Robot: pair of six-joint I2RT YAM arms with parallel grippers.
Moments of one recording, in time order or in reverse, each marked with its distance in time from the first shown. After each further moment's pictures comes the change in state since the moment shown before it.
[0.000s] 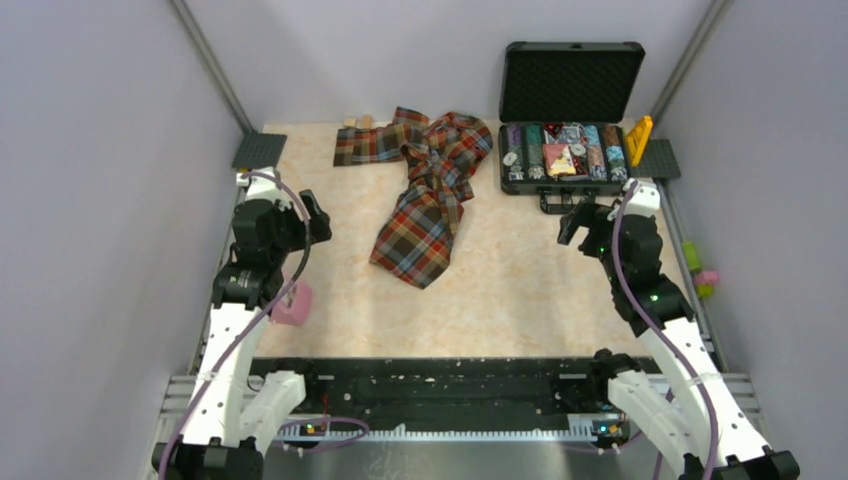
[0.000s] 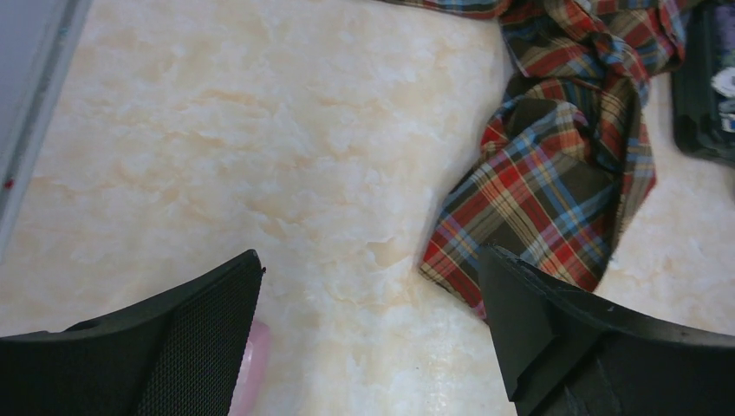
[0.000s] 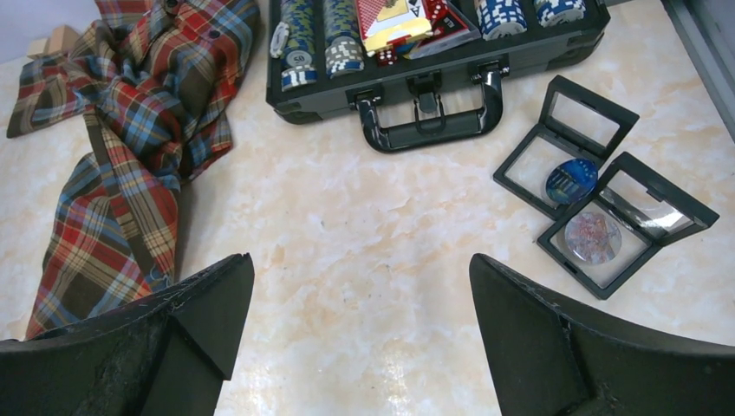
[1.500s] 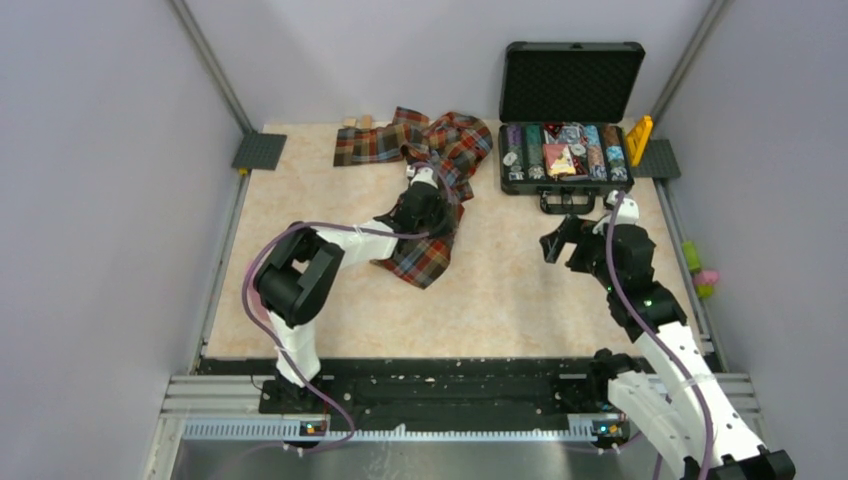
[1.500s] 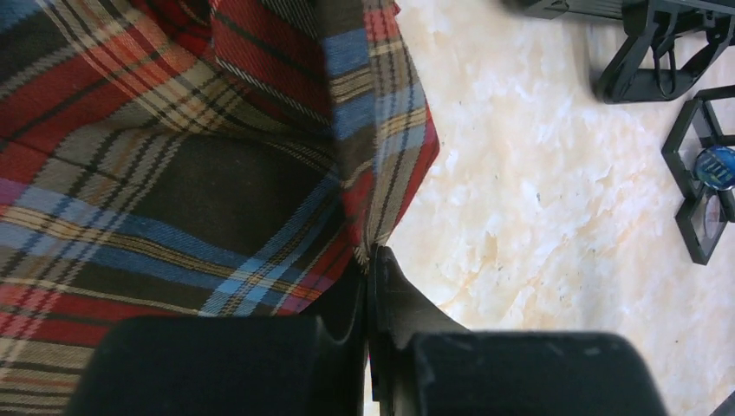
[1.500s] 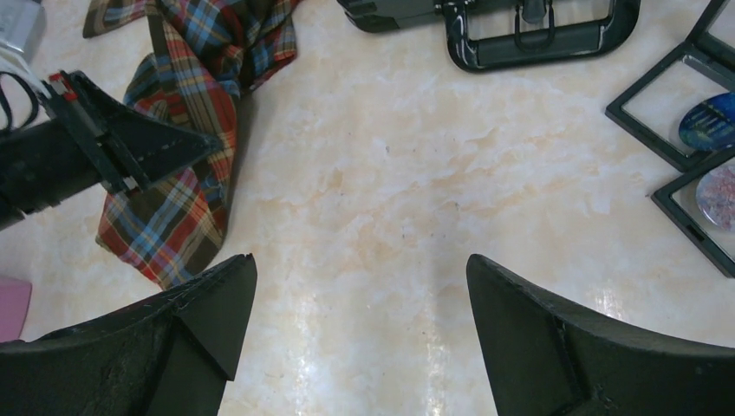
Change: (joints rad) left arm -0.585 1.064 0.237 0.660 0.042 -0.418; right arm 0.000 -0.014 -0.083 -0.007 -0.230 0.058
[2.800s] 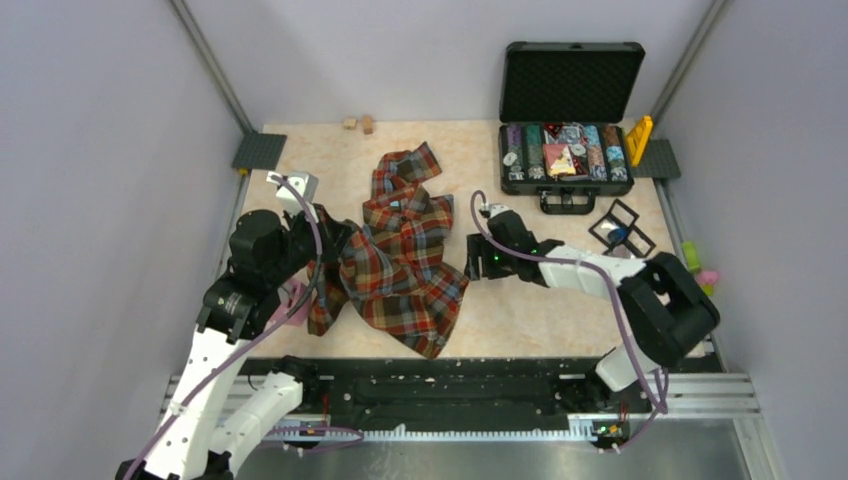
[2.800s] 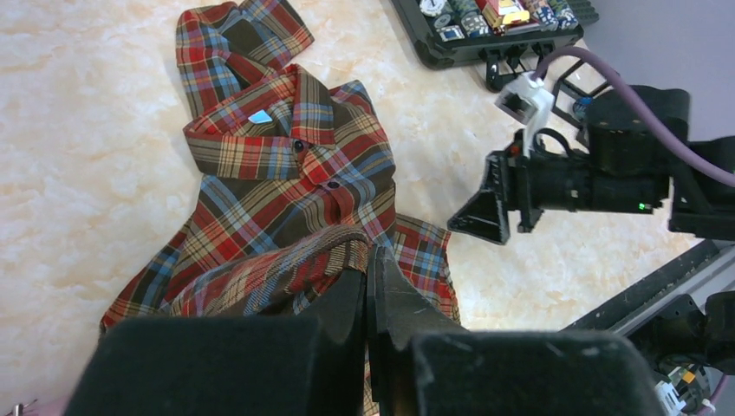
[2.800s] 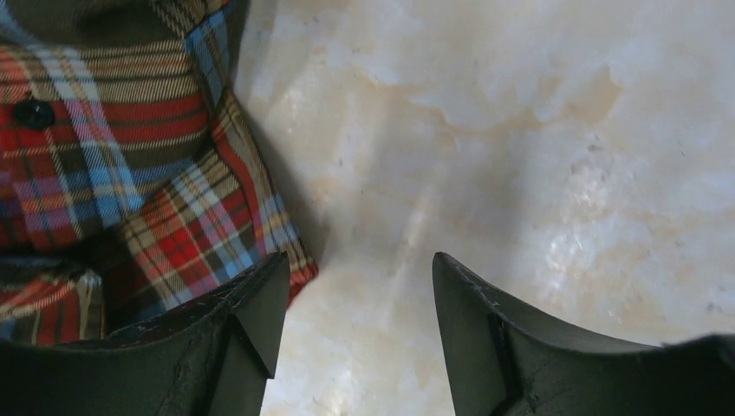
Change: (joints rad) left arm 0.306 -1.163 -0.123 -0.732 0.233 0.417; right arm 0.416 0.808 0.137 0.252 -0.036 0.035
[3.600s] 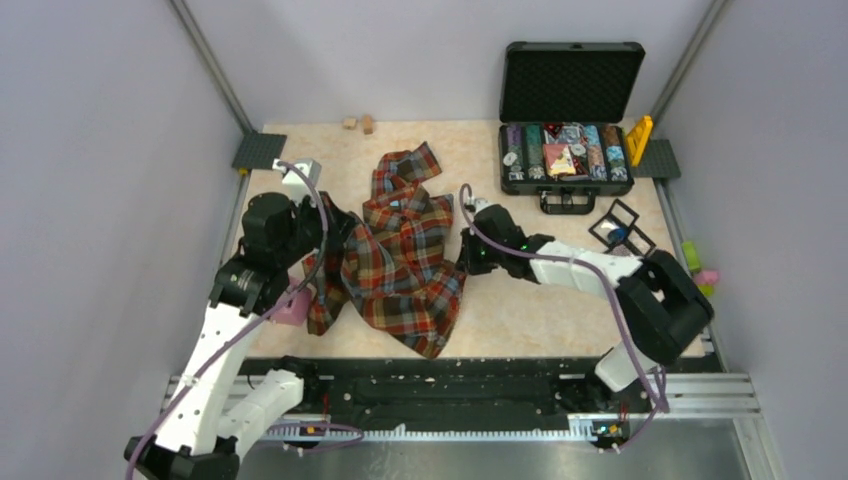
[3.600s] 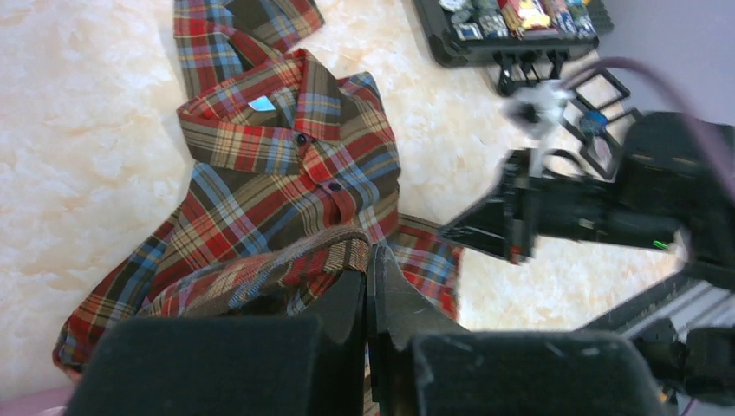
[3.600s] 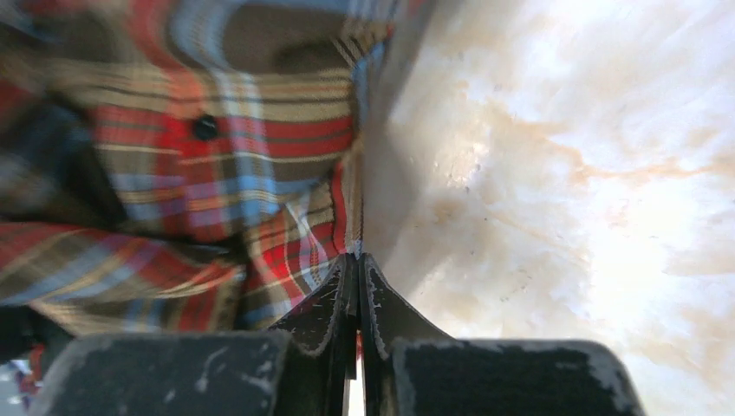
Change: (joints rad) left arm 0.029 0.080 0.002 0.028 0.012 -0.058; right arm 0.069 0.126 0.108 0.050 -0.088 0.066
